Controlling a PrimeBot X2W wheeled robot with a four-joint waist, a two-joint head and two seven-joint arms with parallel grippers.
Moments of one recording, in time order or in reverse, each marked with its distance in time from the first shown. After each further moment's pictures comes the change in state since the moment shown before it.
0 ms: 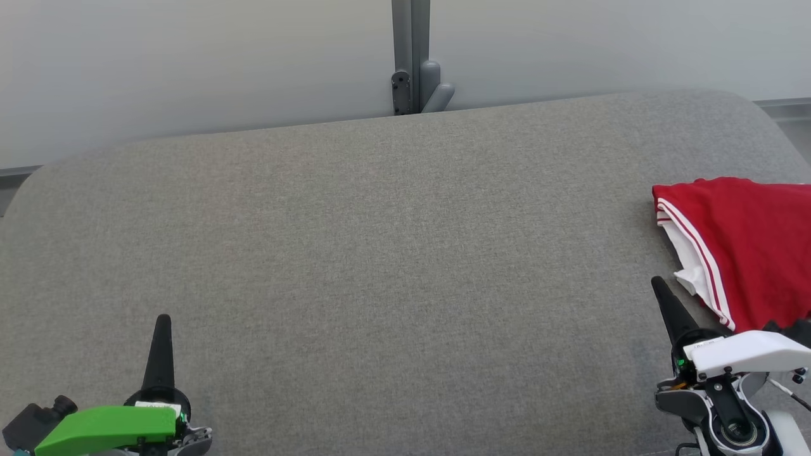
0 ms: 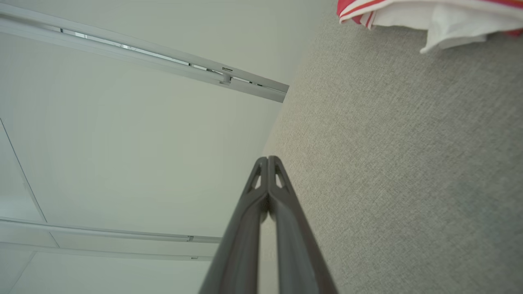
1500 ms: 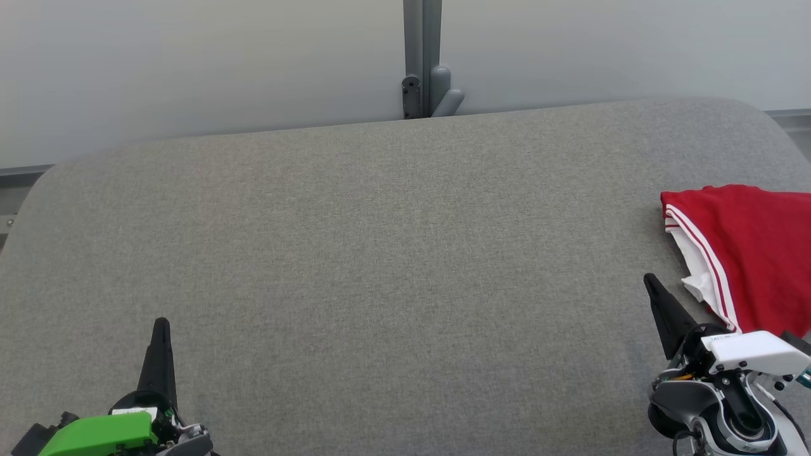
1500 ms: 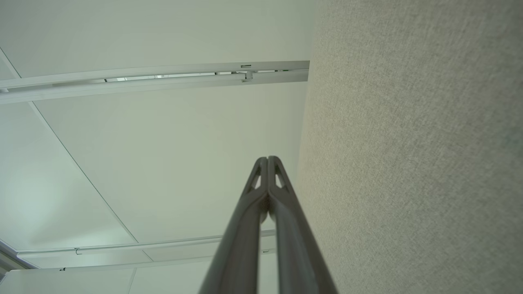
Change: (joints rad) left arm 0.000 -0.041 0.044 0.016 -0.291 -0.040 0.043; right arm -0.034 0.021 -0.031 0.061 0.318 0.000 0.079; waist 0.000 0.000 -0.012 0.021
